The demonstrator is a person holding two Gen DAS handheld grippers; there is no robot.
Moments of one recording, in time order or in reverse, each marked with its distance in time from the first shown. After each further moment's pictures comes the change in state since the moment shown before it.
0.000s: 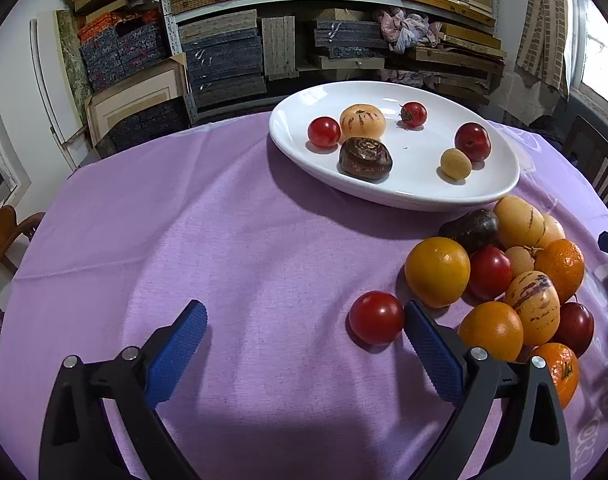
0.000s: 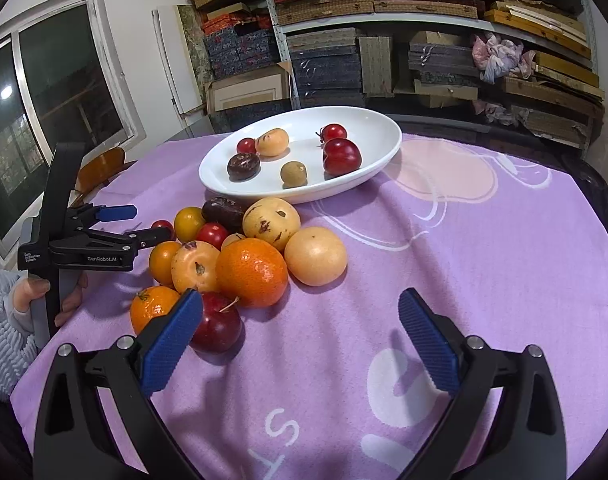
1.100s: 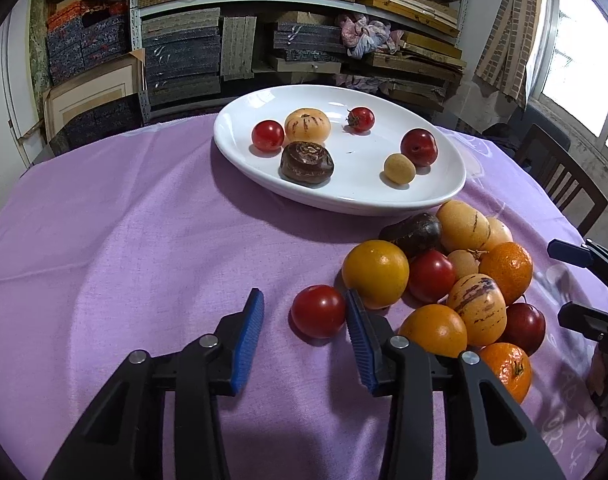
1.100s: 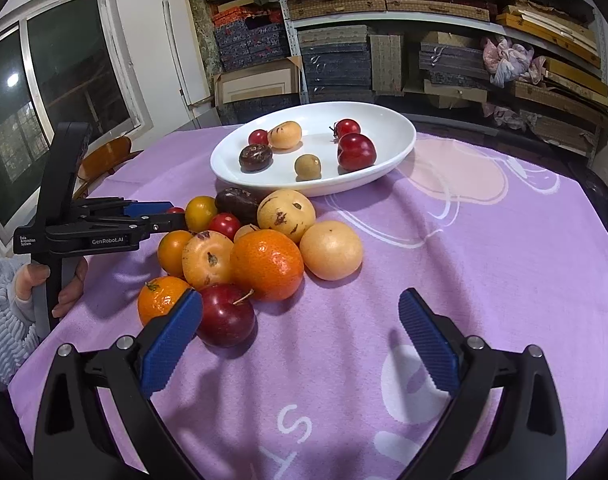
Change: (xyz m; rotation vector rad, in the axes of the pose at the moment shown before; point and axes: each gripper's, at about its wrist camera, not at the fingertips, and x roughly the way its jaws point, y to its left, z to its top) left arm 0.001 -0.009 0.002 -0.003 -0.003 -0.211; right arm 0.001 0.012 -0.003 -0.035 0.020 0.013
